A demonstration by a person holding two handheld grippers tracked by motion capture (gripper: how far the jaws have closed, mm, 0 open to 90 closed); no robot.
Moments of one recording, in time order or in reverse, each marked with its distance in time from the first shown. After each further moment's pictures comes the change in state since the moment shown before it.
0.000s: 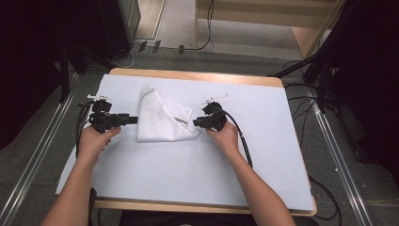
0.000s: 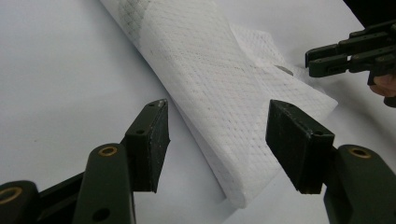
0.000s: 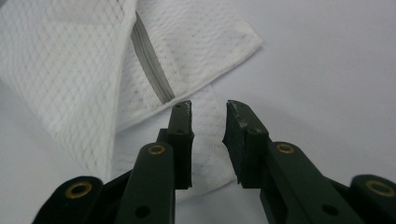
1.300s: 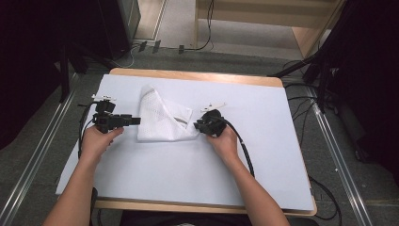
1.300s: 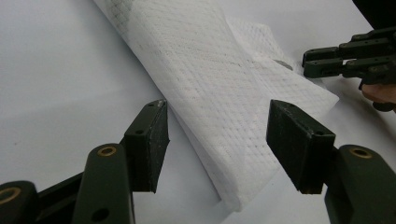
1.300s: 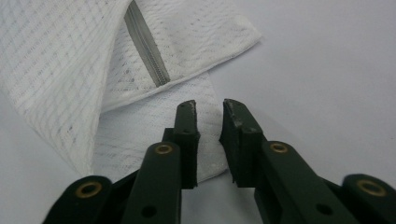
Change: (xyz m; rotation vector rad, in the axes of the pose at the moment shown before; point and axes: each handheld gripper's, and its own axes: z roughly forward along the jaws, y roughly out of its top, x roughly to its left) left arm -0.004 0.001 0.008 0.031 -0.003 0.006; right arm 0.011 -0.022 0.004 -0.103 -0.089 -0.120
